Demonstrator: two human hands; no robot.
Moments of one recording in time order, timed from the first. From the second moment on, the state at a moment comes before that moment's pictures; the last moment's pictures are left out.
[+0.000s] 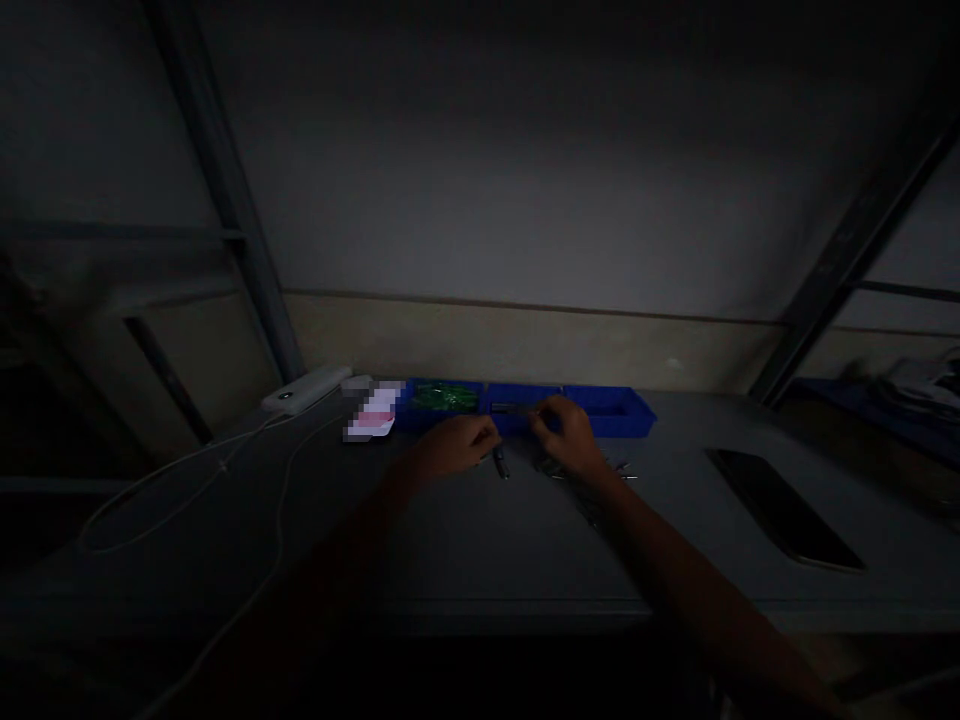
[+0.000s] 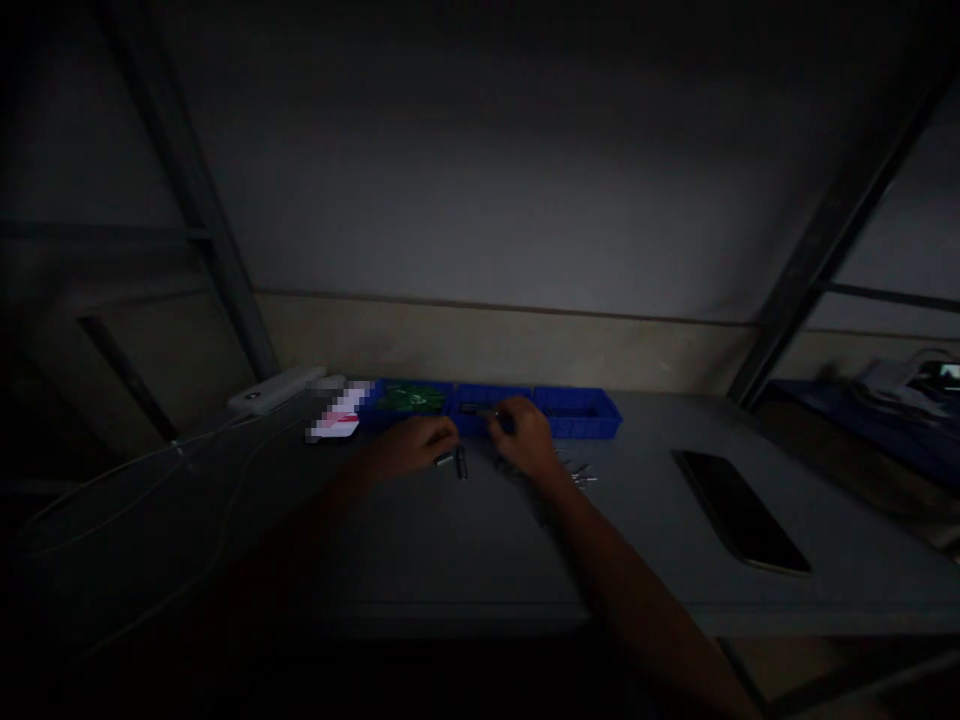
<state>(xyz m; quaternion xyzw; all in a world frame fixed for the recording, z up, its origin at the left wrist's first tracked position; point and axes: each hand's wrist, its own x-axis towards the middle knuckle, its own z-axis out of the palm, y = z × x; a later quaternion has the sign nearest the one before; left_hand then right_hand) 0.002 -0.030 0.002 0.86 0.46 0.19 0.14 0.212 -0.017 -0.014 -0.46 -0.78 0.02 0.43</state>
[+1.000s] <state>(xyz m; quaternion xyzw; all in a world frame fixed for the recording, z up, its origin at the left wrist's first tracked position) -0.005 -0.029 -0.004 0.84 0.53 0.06 0.08 0.232 -0.007 -0.012 -0.67 -0.67 -0.03 0.32</state>
